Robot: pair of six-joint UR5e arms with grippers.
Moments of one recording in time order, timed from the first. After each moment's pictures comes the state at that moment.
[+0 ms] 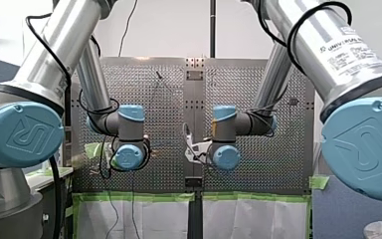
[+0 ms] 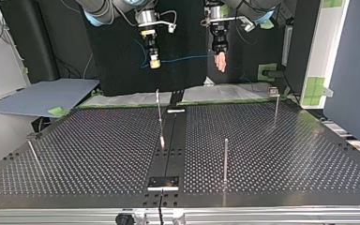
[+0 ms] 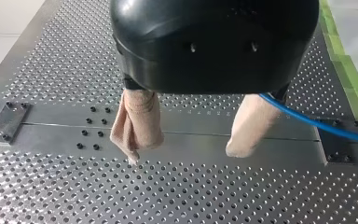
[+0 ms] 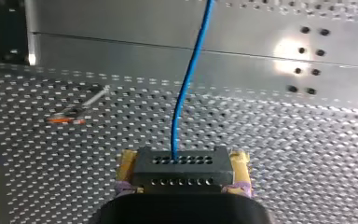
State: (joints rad) left arm -0.55 -1.99 -2.39 -1.89 -2.15 -1.63; right arm 2.37 -0.97 2.02 -1.03 1.83 1.47
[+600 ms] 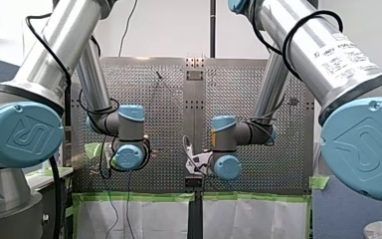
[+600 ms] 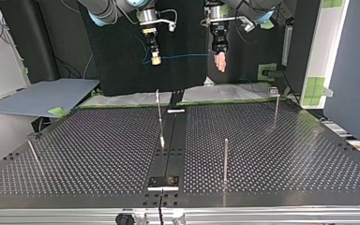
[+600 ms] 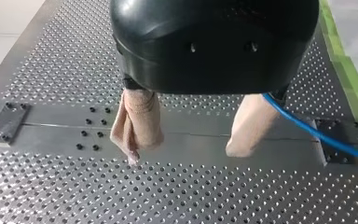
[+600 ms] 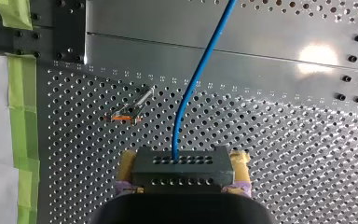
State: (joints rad) left arm -0.55 -1.99 -2.39 -1.89 -2.15 -1.63; right arm 2.37 -0.91 2.02 -1.03 1.83 1.47
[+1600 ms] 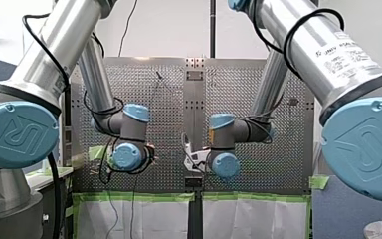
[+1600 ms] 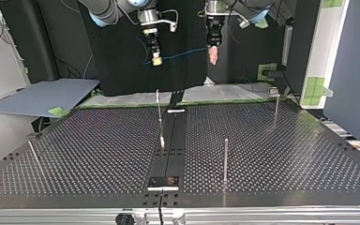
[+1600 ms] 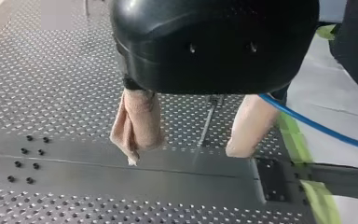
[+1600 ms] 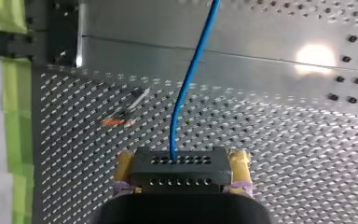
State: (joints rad) left arm -0.60 -2.00 -2.37 -2.08 -2.11 -1.66; right arm 2.39 -0.93 2.00 -1.01 1.85 1.49
